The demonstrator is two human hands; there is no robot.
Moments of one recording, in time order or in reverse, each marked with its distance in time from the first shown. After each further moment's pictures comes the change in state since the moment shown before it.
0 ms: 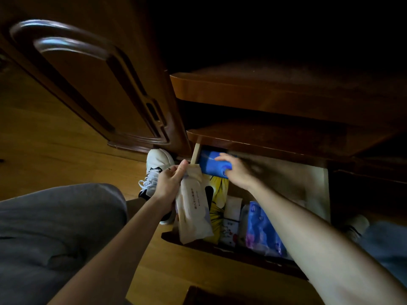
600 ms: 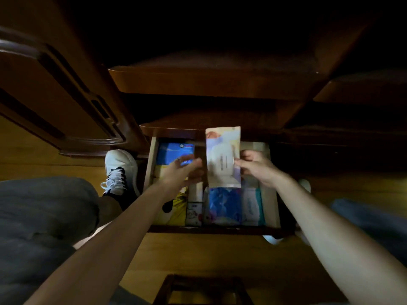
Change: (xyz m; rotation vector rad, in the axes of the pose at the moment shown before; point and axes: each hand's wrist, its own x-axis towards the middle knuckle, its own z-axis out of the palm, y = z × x) left_hand -0.024 -0.014 0.103 -0.080 -0.404 -0.168; right_hand -0.156 0.038 -0.112 0.455 0.235 0.233
